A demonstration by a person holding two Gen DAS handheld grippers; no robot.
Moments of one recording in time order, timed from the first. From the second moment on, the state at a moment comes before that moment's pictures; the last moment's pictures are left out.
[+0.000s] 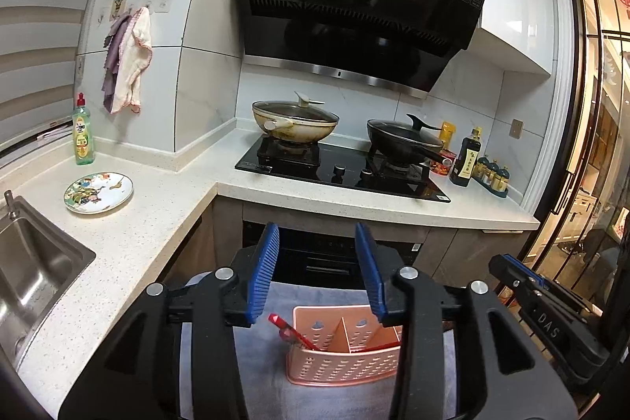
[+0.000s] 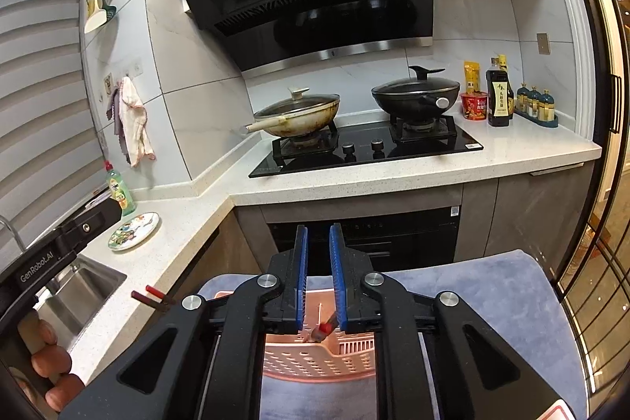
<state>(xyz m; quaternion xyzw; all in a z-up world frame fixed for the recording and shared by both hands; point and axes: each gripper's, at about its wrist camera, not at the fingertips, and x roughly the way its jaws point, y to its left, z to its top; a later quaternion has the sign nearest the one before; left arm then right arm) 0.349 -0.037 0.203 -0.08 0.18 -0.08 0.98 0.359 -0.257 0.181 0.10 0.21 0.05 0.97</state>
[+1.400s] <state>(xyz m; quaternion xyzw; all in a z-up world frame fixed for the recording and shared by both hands) 0.096 -0.001 0.005 -0.01 0.41 -0.06 0.91 0.057 -0.229 -0.005 0.05 0.41 0.05 0.91</state>
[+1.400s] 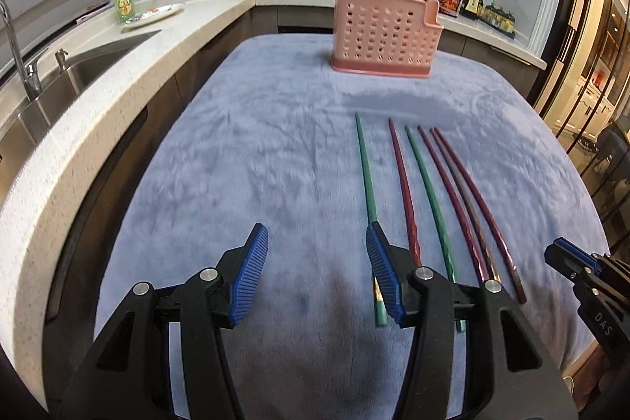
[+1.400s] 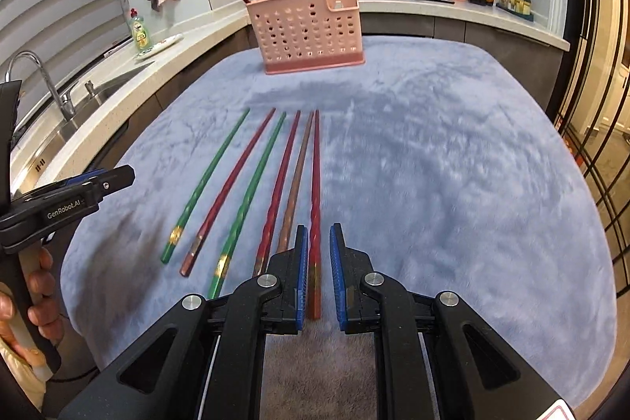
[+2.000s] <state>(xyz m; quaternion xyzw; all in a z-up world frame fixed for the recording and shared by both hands) 0.082 -0.026 -0.019 0.01 0.44 -0.09 0.89 0.053 -0.220 -0.036 0.04 0.43 0.05 0.90</state>
